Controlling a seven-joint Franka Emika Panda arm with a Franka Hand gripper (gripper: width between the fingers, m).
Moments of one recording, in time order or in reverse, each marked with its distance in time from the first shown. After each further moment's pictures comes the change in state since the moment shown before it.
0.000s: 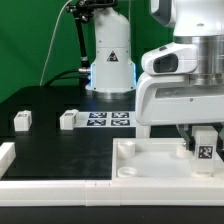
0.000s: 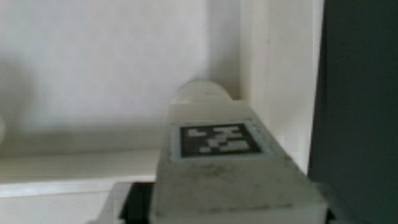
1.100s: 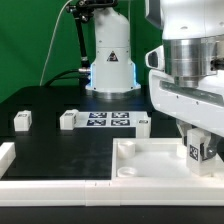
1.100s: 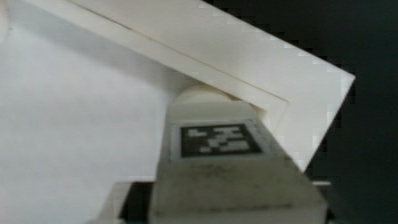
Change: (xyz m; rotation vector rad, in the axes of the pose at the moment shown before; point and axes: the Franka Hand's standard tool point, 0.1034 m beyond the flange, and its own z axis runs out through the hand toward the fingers) arm 0.000 0.009 0.002 0.037 -0.013 1.173
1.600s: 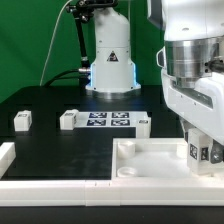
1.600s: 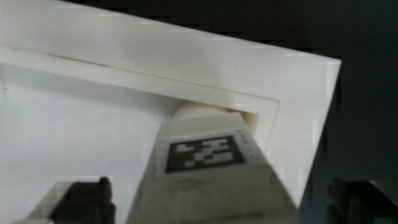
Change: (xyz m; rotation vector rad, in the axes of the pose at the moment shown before) arm -0.006 -0.001 0.001 0.003 -0.014 0.123
